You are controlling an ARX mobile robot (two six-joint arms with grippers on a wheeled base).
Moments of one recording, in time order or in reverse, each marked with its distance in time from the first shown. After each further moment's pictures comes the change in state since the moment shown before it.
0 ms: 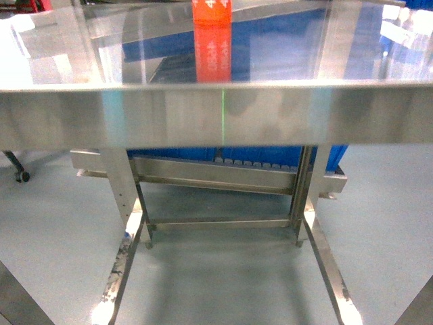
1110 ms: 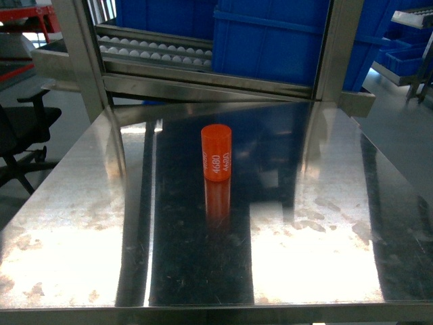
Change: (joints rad) left arm 0.000 0.000 0.000 0.001 0.000 0.000; right arm 0.000 0.000 0.000 -0.001 0.000 0.001
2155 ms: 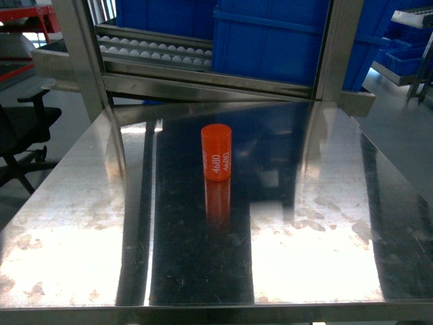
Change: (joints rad) left arm -0.150 0.924 0.126 0.818 -0.156 -0.106; right arm 0.000 0.000 0.000 0.000 0.000 0.000
